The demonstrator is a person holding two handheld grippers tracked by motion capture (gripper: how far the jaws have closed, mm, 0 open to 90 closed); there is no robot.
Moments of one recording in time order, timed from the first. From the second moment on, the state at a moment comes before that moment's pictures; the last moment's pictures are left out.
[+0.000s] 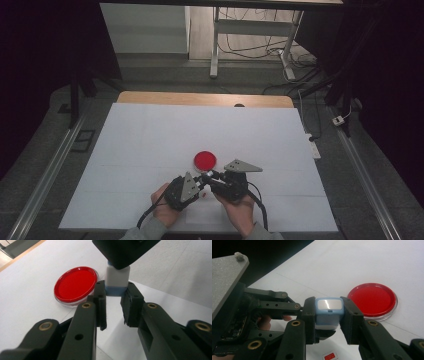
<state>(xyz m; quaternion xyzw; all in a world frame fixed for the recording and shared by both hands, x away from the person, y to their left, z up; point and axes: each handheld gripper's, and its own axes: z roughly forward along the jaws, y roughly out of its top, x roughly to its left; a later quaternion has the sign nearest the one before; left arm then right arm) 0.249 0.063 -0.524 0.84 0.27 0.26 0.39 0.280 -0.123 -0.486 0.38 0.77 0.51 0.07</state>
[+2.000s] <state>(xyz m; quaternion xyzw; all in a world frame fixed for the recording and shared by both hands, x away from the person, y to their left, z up) 0.248 0.141 -0.502 0.82 0.33 0.14 0.44 0.292 -0.147 -0.473 0.31 0.78 0.53 0.13</state>
